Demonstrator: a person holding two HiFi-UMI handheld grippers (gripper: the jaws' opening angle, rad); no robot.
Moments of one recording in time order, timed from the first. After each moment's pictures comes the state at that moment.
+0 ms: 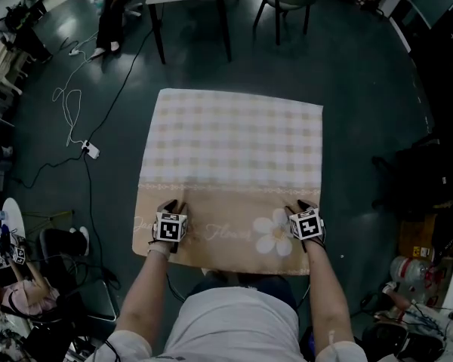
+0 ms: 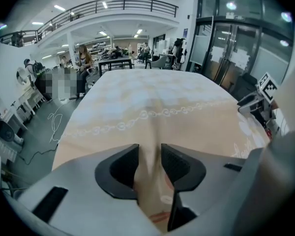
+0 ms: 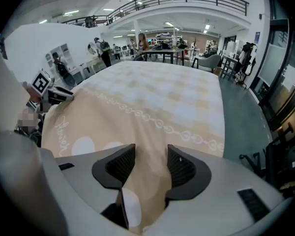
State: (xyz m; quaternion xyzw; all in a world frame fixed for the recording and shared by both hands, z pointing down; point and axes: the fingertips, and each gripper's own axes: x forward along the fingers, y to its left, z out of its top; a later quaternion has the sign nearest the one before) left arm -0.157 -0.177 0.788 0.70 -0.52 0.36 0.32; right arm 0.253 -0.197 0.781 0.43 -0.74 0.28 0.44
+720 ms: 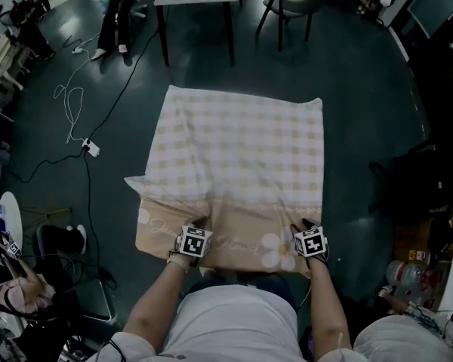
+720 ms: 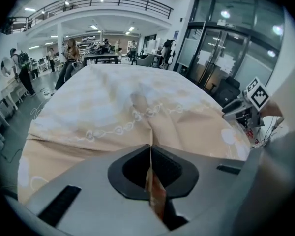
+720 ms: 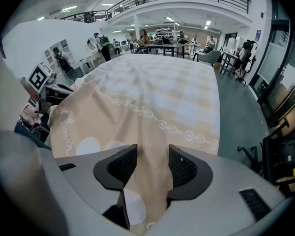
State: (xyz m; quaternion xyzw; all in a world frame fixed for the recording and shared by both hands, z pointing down) left arm -0.076 -0.123 0.778 0.74 -0.45 0.35 0.35; right arm 0.259 -0.129 0.774 0.43 -0.72 0.29 0.46
